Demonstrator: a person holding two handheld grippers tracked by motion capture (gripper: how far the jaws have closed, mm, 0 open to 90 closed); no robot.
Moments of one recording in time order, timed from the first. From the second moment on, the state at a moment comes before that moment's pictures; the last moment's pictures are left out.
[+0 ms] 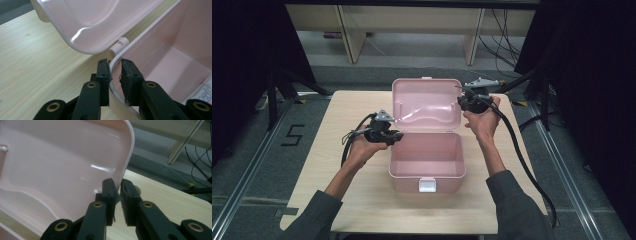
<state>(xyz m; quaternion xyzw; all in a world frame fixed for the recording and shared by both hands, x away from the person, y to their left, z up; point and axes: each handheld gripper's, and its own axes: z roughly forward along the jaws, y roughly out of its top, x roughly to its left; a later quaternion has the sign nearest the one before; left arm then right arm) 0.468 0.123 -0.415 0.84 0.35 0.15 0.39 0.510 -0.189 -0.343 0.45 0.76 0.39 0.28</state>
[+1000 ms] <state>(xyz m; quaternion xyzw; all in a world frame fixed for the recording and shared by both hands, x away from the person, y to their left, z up) 0.467 0.123 -0.417 0.84 0.35 0.15 0.40 0.453 -0.200 -0.330 0.39 0.75 0.43 0.32</state>
